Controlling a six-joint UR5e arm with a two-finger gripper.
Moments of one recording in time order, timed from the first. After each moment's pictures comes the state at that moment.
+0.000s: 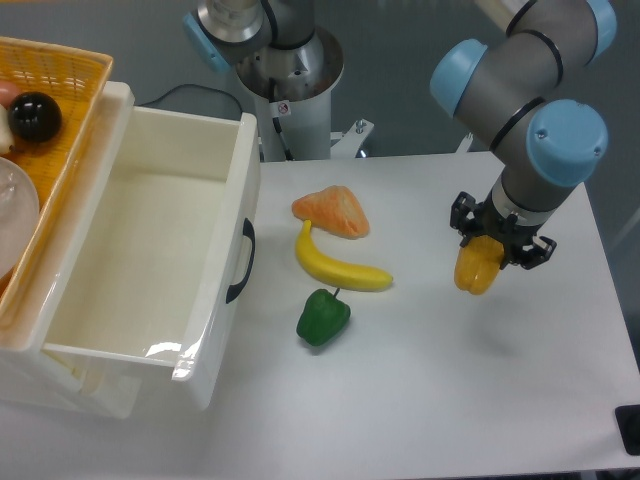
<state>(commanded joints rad) 2.73 -2.01 -1.32 -1.46 1.58 1.26</state>
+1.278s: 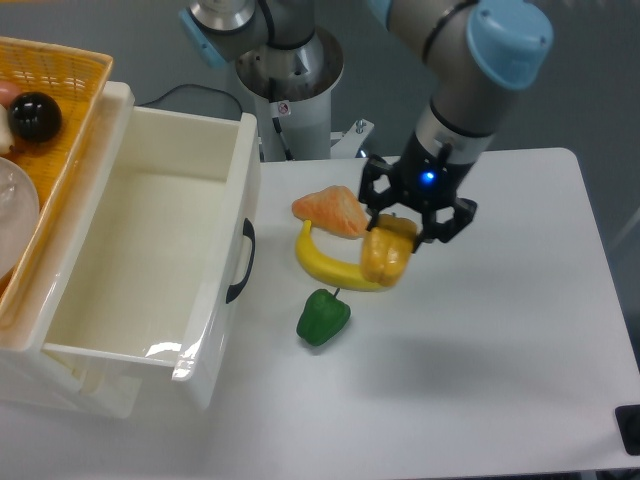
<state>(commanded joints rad) 2.65 -1.77 -1.36 -1.56 1.15 0.95</state>
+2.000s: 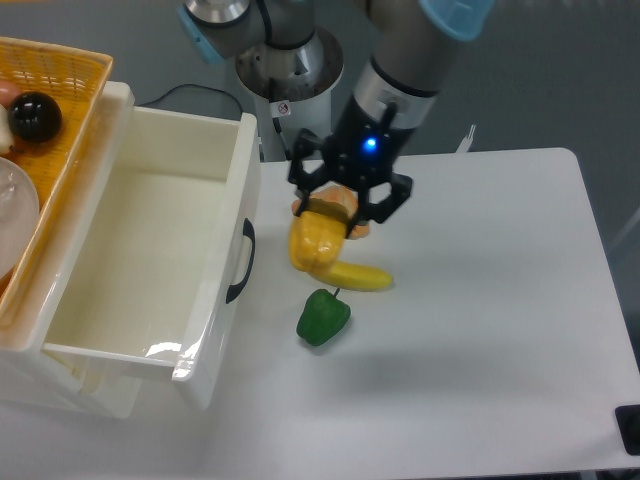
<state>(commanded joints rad) 2.56 -1.66 -1.43 -1.58 1.02 0.75</state>
